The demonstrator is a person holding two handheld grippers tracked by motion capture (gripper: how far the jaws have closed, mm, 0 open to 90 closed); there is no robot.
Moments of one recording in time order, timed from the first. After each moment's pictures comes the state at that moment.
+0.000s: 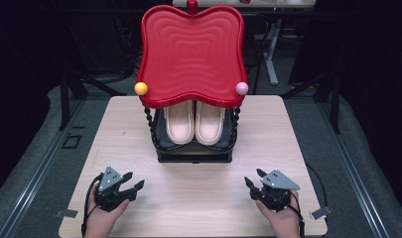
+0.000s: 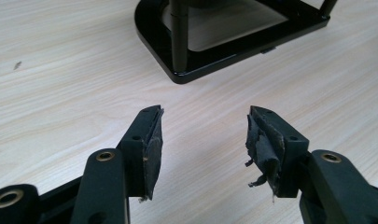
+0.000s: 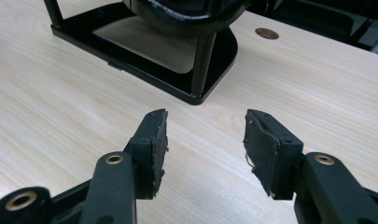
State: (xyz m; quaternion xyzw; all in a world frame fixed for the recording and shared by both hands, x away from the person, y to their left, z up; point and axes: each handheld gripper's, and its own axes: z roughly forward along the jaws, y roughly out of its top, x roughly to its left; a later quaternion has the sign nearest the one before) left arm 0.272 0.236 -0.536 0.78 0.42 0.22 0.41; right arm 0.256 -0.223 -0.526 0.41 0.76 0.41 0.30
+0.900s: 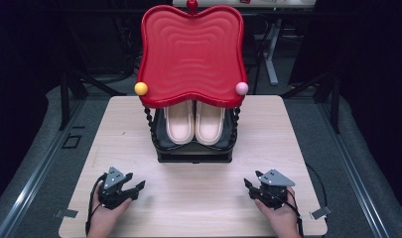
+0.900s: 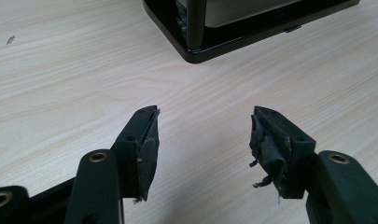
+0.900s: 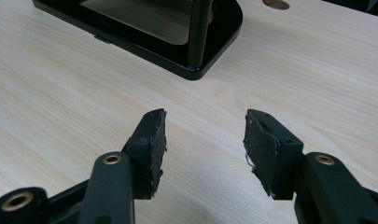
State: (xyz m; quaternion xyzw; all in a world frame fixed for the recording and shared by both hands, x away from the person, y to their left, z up) left arm 0.284 0.239 -0.557 0.78 0.44 0.22 0.40; right arm 0.271 -0.229 -0.551 0.43 0.77 0.39 0.28
